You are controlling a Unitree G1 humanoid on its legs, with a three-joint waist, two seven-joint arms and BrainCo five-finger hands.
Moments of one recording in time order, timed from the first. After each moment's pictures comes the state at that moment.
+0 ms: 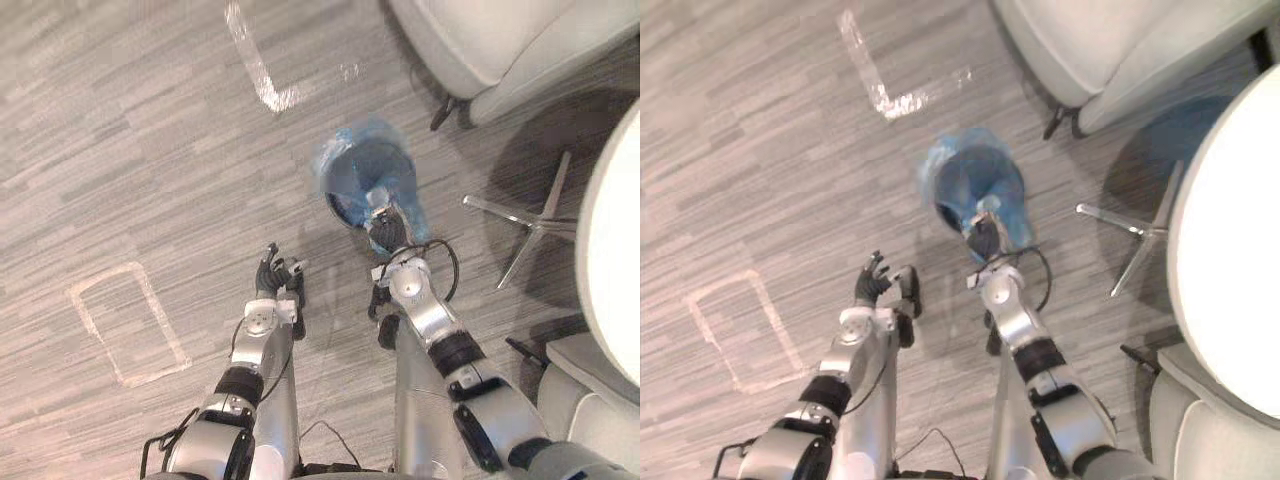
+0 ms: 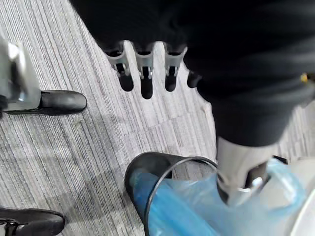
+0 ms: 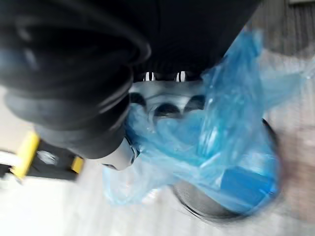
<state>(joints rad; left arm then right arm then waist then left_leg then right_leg) -0.33 0.02 -0.03 0.74 -0.12 -0.15 0.19 -0.43 -0.10 0.25 0.33 -0.28 -0.04 -0.30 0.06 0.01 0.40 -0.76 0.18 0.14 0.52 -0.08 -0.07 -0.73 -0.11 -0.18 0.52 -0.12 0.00</state>
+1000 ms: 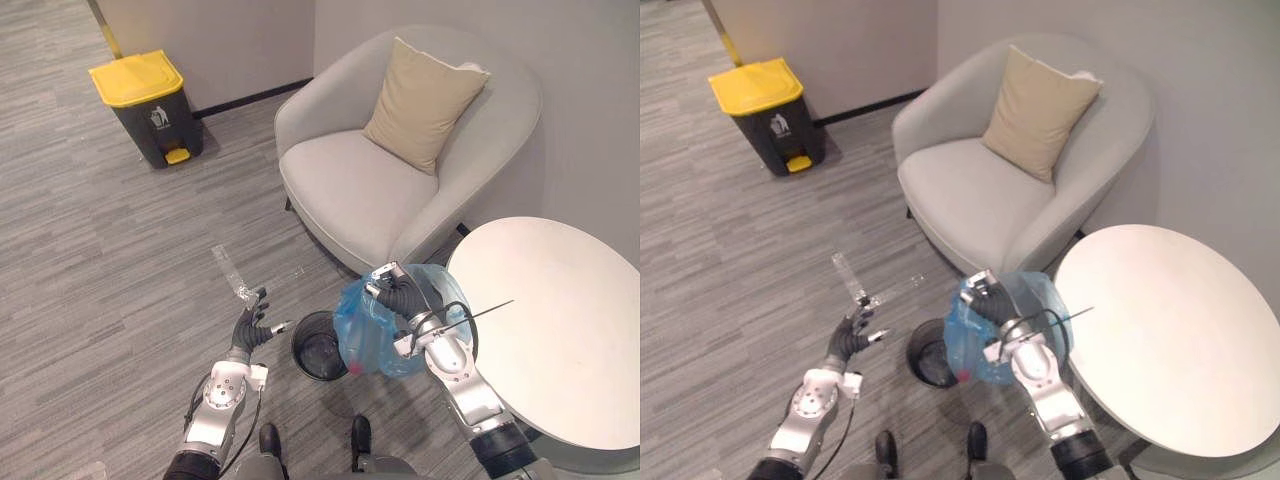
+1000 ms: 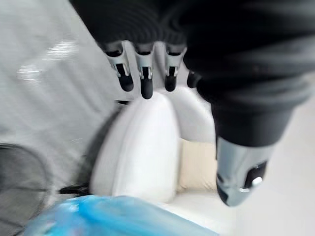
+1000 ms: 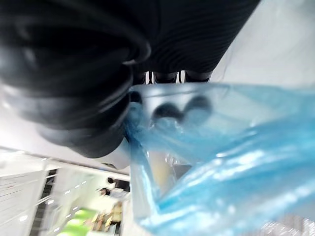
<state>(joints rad) 0.02 0.26 -0.20 0.21 0.00 -0.22 0.08 -0.10 -0.35 0.32 0.01 0.08 -0.19 0.07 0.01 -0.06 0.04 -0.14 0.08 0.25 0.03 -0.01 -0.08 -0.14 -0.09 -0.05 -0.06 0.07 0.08</state>
